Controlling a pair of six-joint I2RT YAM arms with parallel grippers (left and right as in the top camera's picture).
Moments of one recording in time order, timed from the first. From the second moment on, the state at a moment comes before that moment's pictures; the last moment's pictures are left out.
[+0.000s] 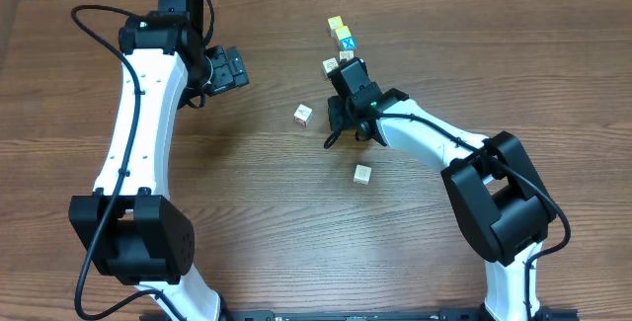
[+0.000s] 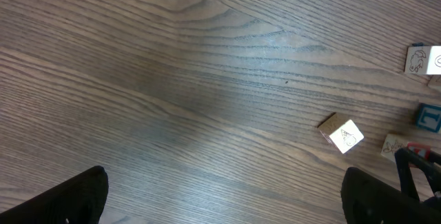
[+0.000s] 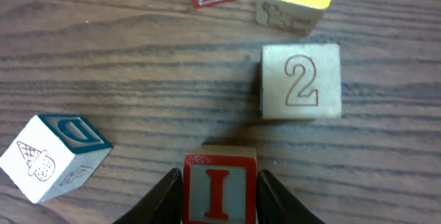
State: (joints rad) left arm -0.02 1.87 1.80 -1.23 -0.04 -0.40; right arm 0.58 2.09 1.42 -0.37 0.08 0.41
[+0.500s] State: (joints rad) left arm -0.02 1.87 1.80 -1.23 -0.04 -0.40; right arm 0.64 1.91 1.52 -0.77 0.00 0.52
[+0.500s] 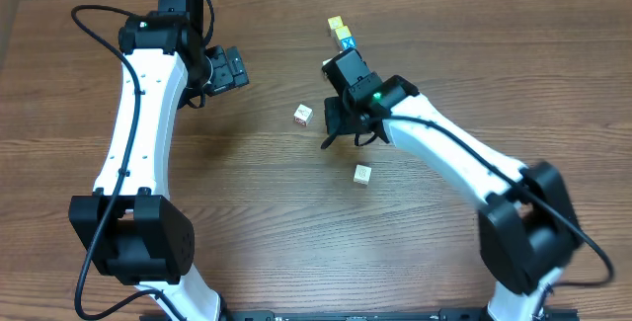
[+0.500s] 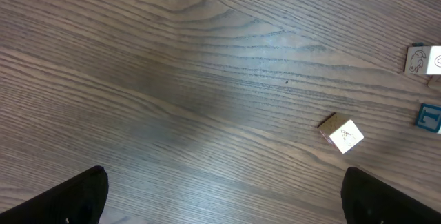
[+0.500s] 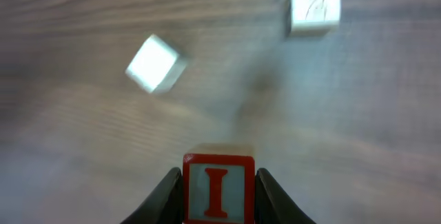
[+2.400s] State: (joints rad) left arm -0.02 1.87 1.80 -1.23 -0.04 -0.40; right arm 0.92 2.04 1.41 -0.61 0.05 0.77
